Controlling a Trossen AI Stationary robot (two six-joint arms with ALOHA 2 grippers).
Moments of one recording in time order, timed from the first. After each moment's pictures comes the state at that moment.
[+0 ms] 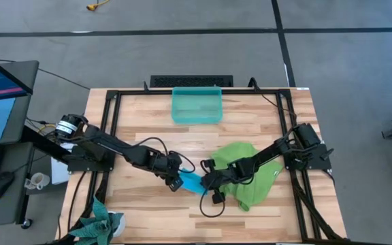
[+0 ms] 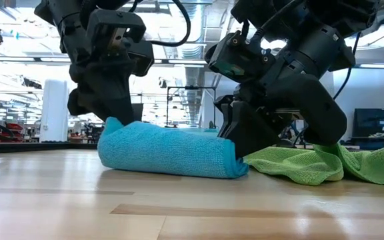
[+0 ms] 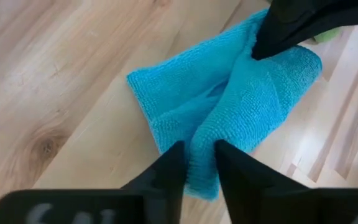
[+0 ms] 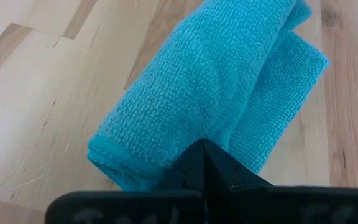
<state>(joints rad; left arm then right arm) -0.26 1.61 0.89 -0.29 -0.04 -0.93 0.35 1.97 0.95 0.15 0.11 -0.05</state>
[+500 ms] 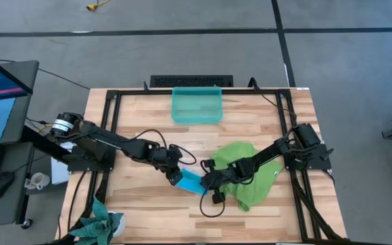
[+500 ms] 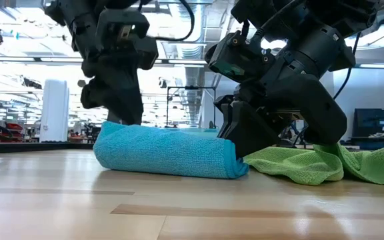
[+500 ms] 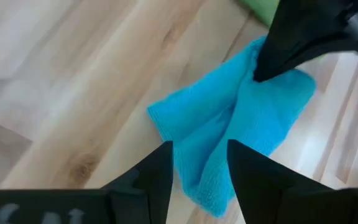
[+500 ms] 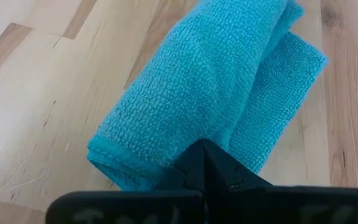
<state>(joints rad) -0.20 1.55 0.89 -0.31 -0.01 -0.82 0.35 1.97 0.95 0.15 0.11 -0.05</state>
